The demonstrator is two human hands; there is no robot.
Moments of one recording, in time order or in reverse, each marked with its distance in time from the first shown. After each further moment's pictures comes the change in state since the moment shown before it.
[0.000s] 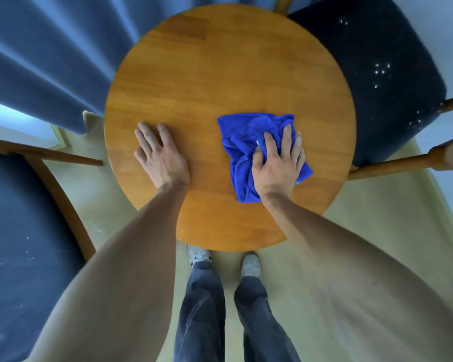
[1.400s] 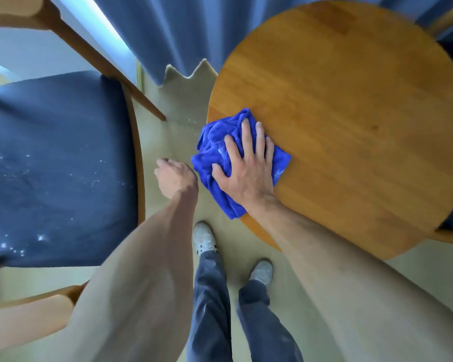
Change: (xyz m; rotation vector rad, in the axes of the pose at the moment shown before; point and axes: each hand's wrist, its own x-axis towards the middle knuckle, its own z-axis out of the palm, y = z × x) left_hand -0.032 -0.175 0.016 -0.480 -0.058 -0.933; right_hand -0.096 -0.178 0.038 0.012 -0.246 -0.795
